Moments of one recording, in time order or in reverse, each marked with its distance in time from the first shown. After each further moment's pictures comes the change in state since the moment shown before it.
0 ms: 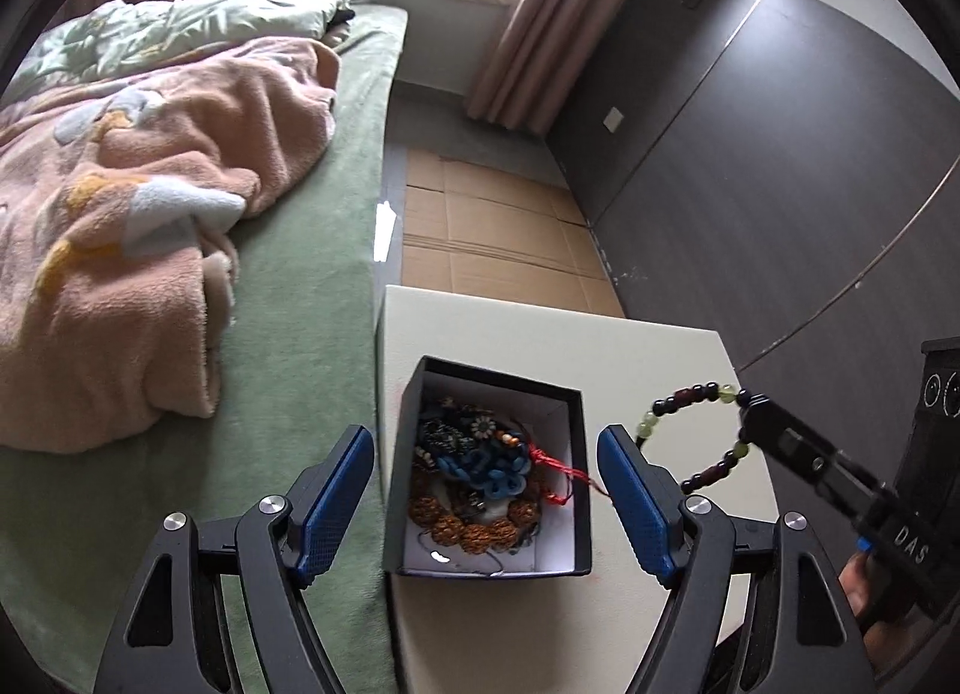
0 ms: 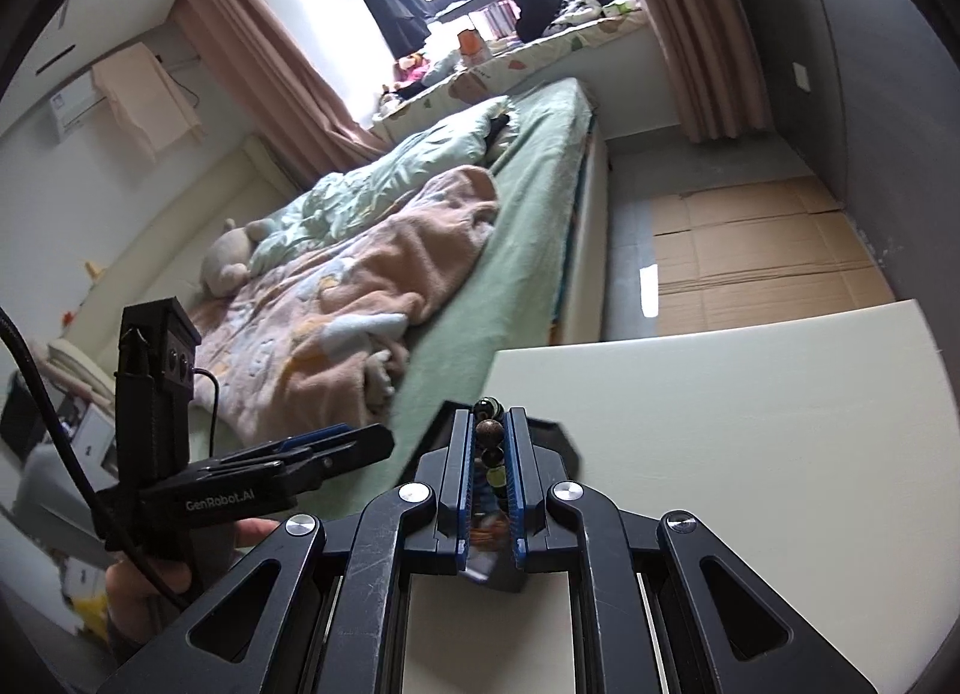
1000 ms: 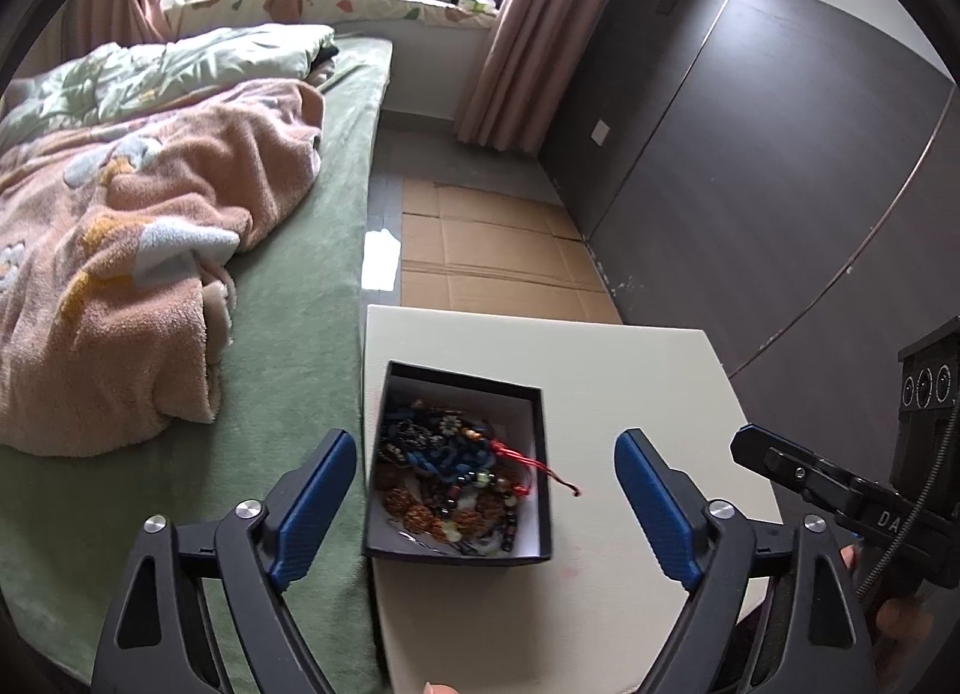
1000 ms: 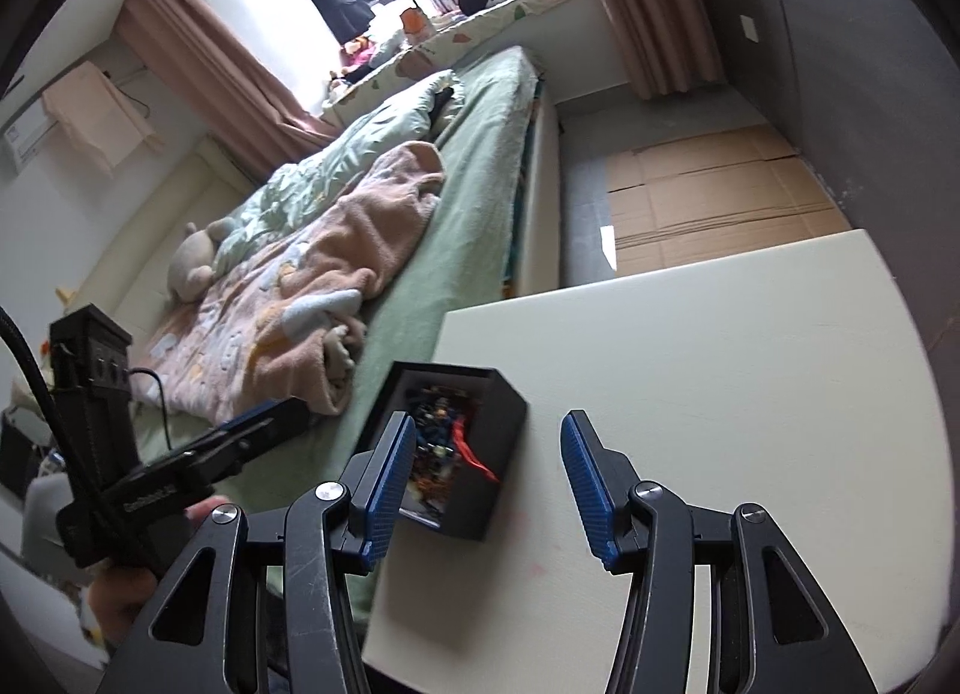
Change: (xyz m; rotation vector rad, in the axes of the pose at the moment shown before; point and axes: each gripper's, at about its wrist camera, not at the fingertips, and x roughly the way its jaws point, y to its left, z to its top) left arm -0.024 -0.039 -0.012 0.070 -0.068 0.036; right arm -0.029 -0.037 -0.013 0.112 0.074 -0.112
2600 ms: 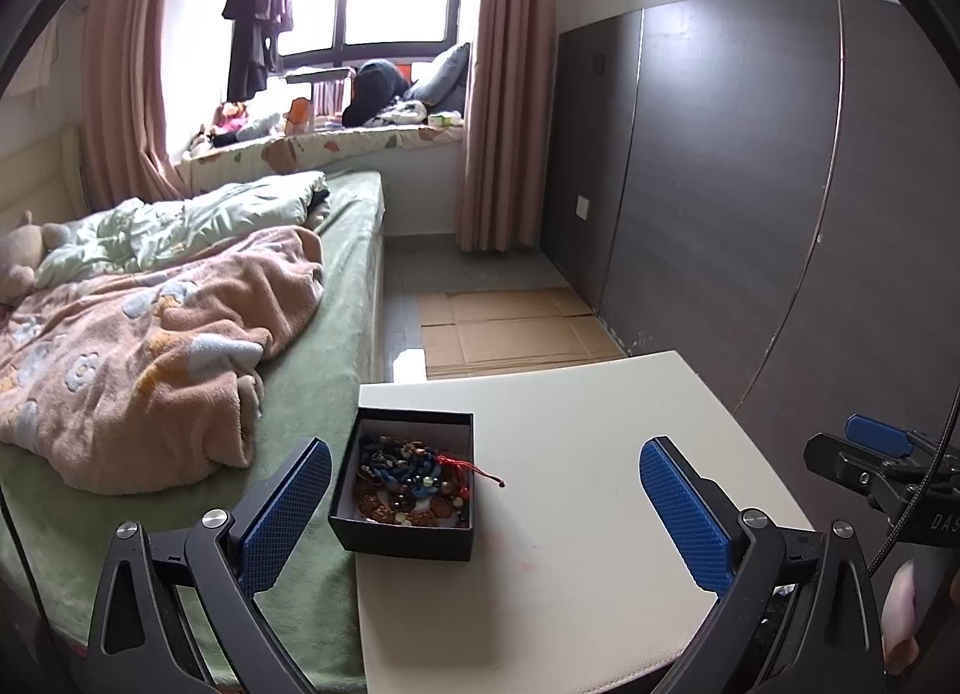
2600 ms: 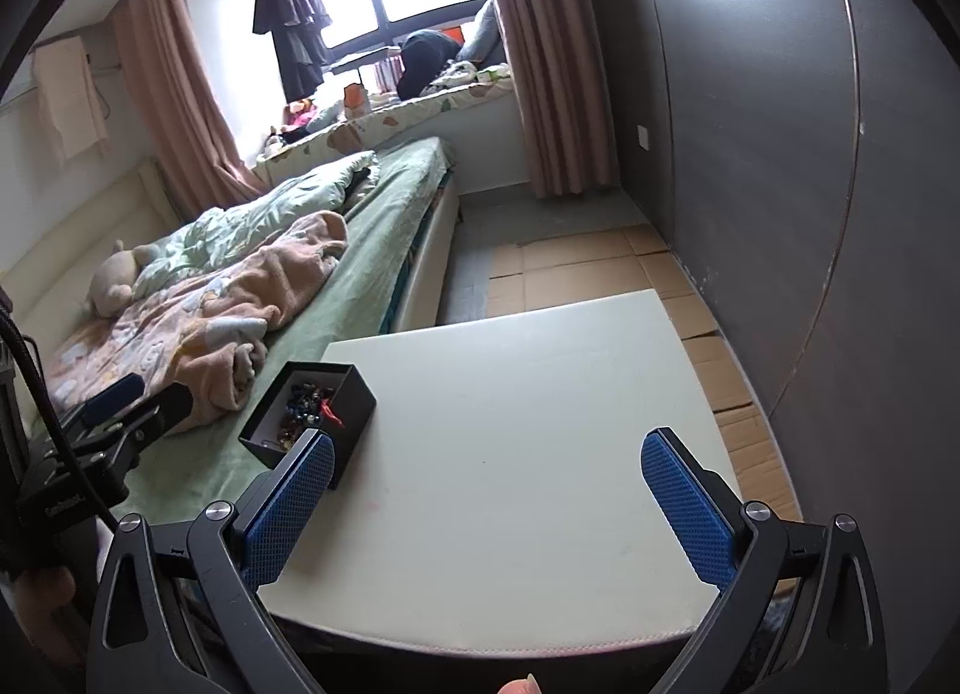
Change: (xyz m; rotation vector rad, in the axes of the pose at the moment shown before) left arm -0.065 -0.093 -0.065 0.214 -0.281 0.146; right arm -0.122 -0.029 -0.064 -0.092 -0.235 -0.258
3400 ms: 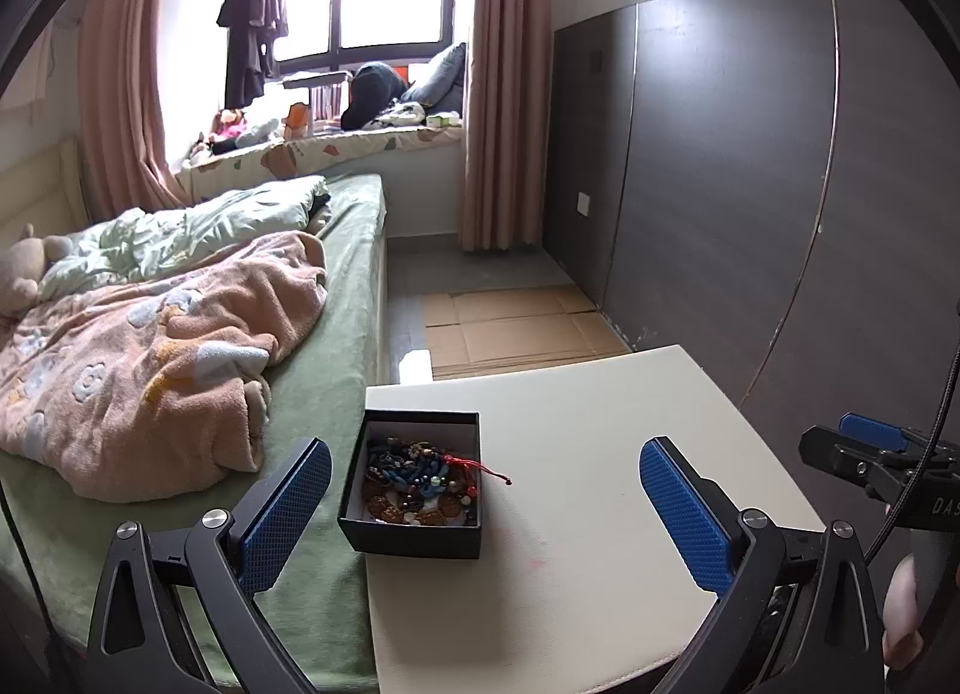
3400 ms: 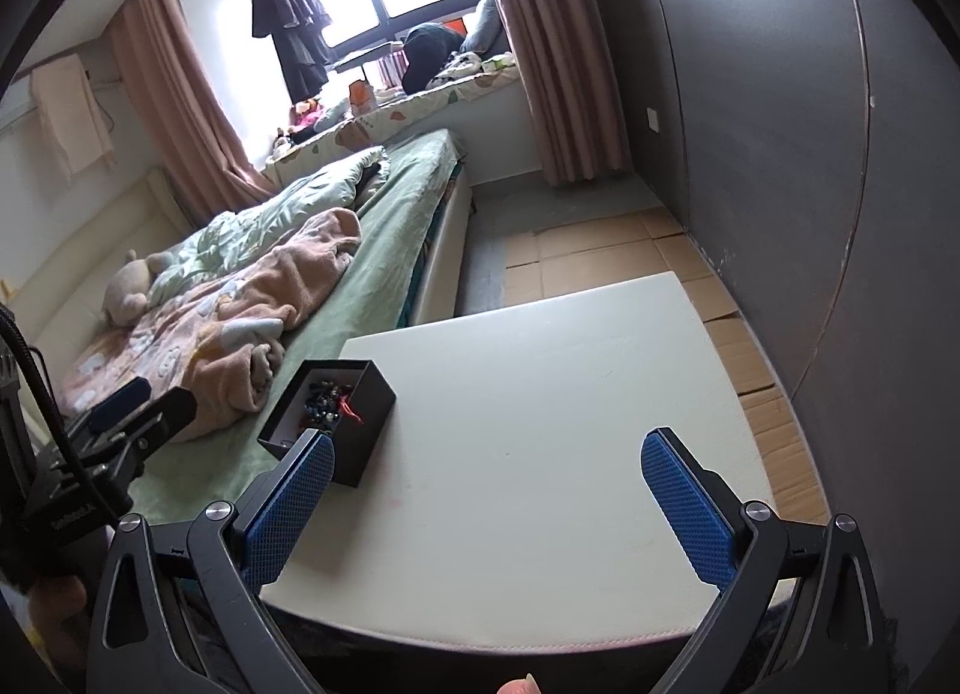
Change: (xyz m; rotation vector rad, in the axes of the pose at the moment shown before) left arm -0.002 -0.002 0.001 0.025 0.002 0.014; right arm 0.003 -0.003 -0.001 0.043 0.022 0.038
